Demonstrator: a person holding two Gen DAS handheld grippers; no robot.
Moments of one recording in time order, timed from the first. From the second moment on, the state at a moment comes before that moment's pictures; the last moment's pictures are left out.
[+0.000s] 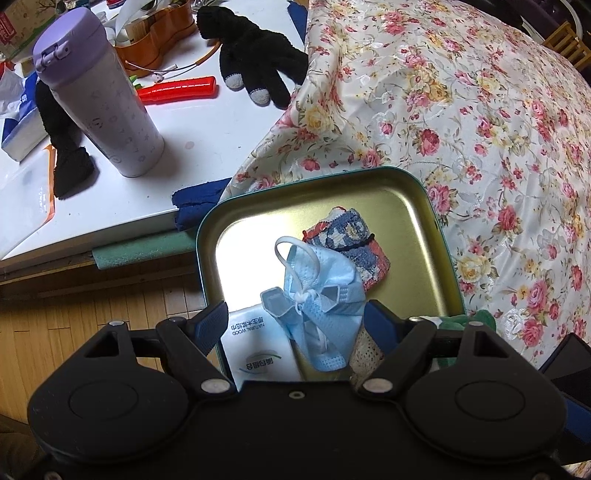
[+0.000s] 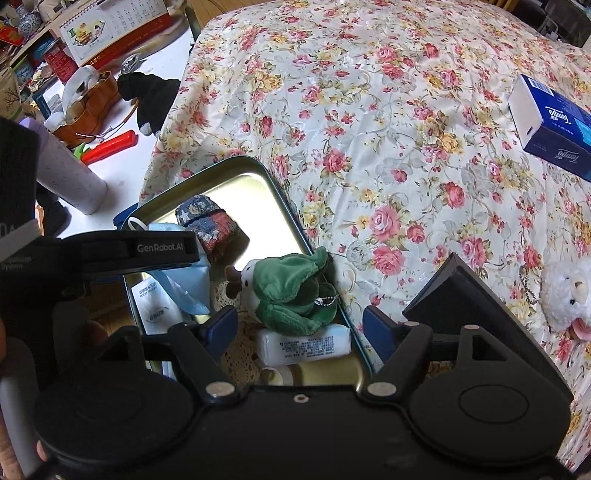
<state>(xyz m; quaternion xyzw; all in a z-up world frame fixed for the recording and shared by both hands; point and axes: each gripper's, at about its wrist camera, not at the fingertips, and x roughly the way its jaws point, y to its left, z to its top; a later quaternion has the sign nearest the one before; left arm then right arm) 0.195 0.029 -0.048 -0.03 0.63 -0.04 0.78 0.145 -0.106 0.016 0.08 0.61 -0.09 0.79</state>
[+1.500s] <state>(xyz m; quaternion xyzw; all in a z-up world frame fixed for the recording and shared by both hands) 0.155 -0.021 -0.055 0.10 0.59 -0.08 0.80 -0.019 -0.170 0.060 0.07 0.61 -0.14 0.78</state>
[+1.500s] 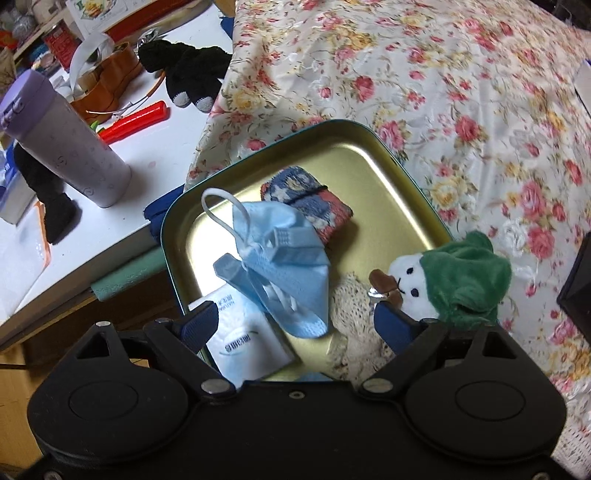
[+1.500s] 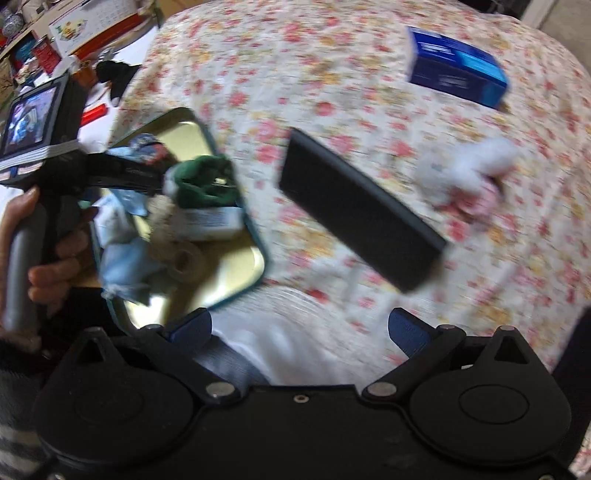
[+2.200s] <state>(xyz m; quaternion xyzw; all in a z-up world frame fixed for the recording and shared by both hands) 0.081 -0.090 0.022 0.14 0.56 -0.14 0.81 -0.057 -0.380 0.043 0.14 0.60 -0.23 0.76</state>
